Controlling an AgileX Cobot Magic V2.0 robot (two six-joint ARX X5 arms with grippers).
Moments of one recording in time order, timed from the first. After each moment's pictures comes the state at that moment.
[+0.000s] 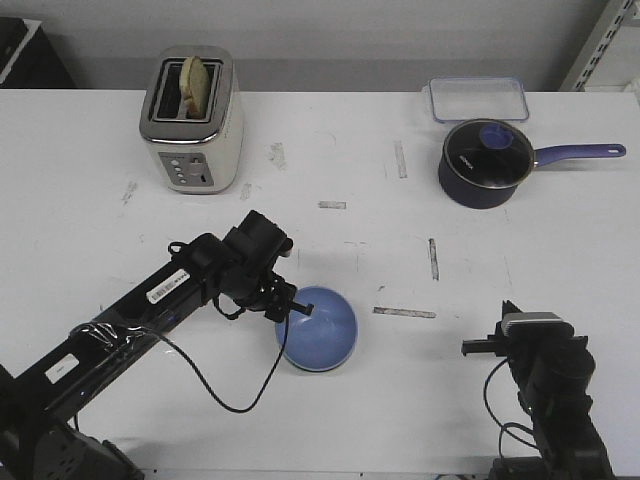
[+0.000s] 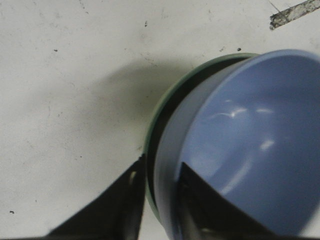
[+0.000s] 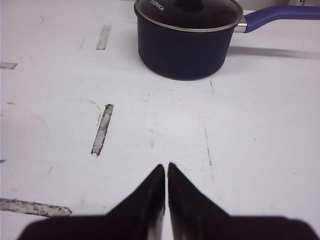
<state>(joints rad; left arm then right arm) -0.64 1.62 1.44 -0.91 0.21 -0.22 0.04 0.50 0.46 -0.38 0.03 -0.02</state>
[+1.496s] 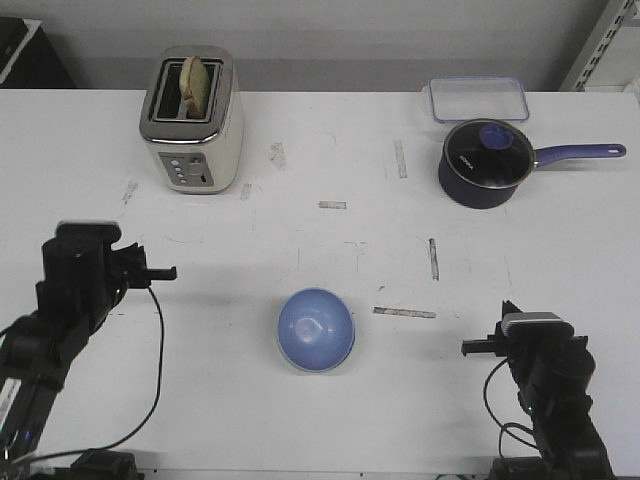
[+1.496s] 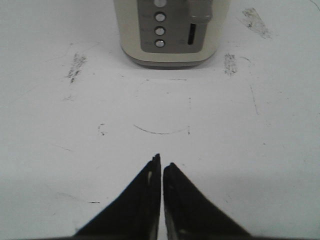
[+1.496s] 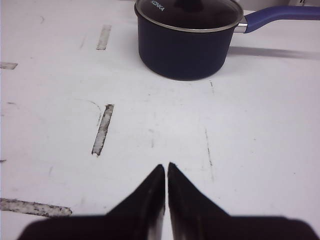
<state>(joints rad) -0.10 0.95 1.00 -0.52 -0.07 -0.06 0.04 0.50 0.46 -0.38 0.03 -0.02</state>
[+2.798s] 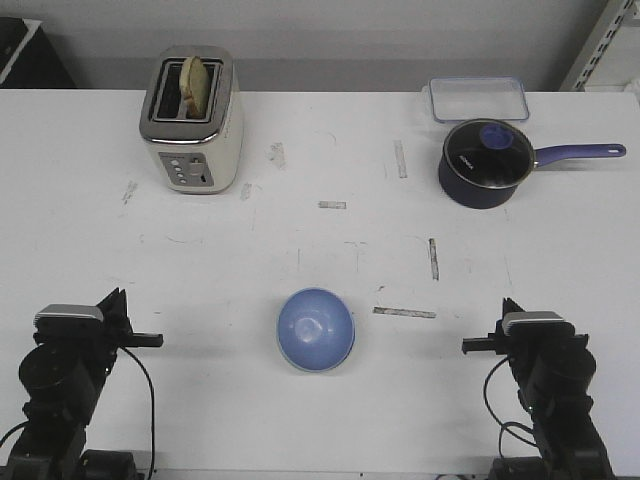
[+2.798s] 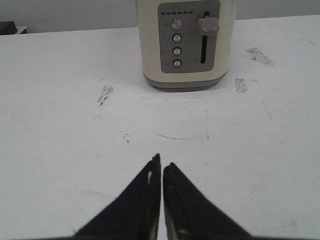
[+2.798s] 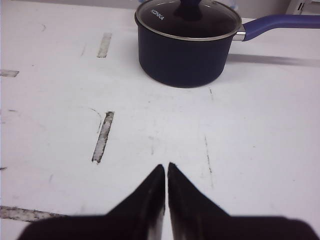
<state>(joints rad) -0.05 0.44 0.57 -0.30 -0.07 0.04 0.04 0.50 0.46 -0.35 0.03 -0.02</state>
